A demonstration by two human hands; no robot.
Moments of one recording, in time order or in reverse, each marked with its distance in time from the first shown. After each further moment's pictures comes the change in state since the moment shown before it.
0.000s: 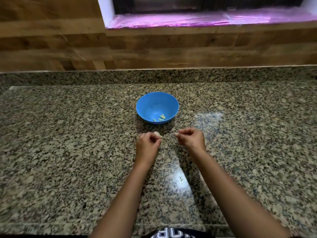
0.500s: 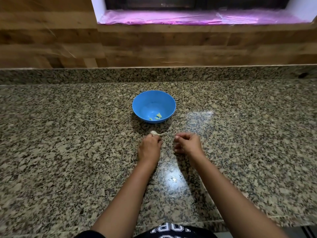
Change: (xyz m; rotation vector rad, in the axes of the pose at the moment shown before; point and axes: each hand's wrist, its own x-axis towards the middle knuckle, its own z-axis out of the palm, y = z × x) left_hand 0.008 -0.008 0.019 0.463 -0.145 0.157; right_hand -0.012 0.013 0.002 0.033 -0.054 0.069
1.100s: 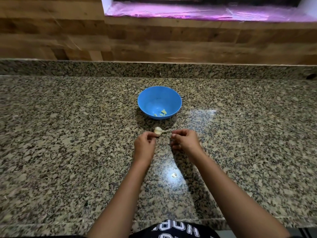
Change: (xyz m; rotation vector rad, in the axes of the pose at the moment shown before) left_hand -0.011 -0.022 -0.014 -0.565 0.052 -0.246; right_hand -0.001 -0.004 0.020 -0.146 -0.055 0.005
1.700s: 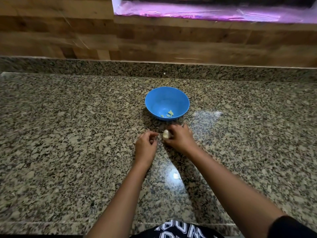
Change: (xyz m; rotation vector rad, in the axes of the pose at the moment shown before) left_hand 0.009 -0.013 -0.014 0.025 0.013 0.039; right_hand 0.024 -0.009 0.030 -1.063 -0.075 -0.367
